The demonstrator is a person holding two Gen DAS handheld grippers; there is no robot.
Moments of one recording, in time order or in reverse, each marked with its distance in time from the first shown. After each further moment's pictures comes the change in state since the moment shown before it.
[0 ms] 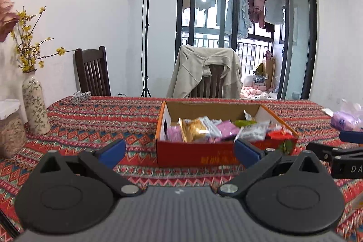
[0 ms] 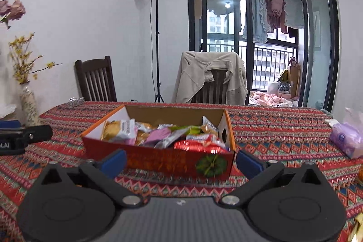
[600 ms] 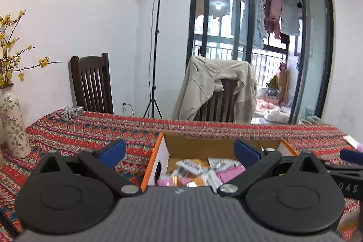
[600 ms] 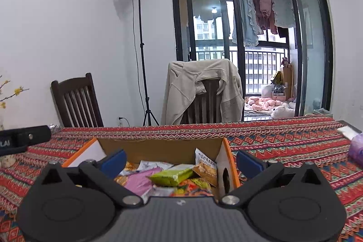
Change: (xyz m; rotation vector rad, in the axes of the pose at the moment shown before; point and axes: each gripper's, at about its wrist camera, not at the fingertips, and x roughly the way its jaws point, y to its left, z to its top) left arm 0.113 -0.019 0.066 -0.053 -0.038 0.058; right arm 0.123 -0.026 0.059 0.070 -0.058 -0.039
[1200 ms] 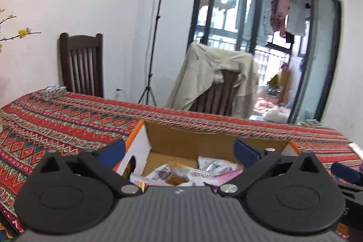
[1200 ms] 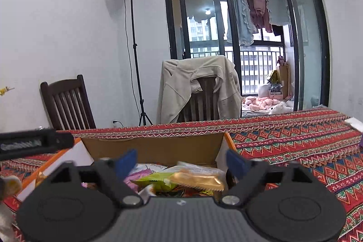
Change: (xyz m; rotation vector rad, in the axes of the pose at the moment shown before) left arm 0.088 -0.021 -0.018 -0.080 0.039 -0.020; right arm 0.065 -0.011 -0.019 0.052 -0.024 -0.013
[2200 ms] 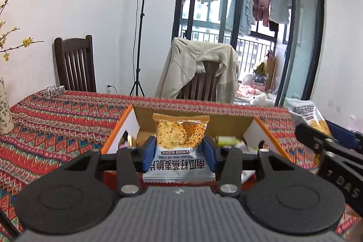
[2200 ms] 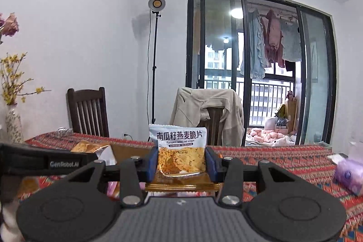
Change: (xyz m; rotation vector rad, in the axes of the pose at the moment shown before) left arm -0.090 -0.028 -0.012 0.059 0.035 -0.039; right arm -0.131 0.011 0.006 -0.153 -0.131 0.042
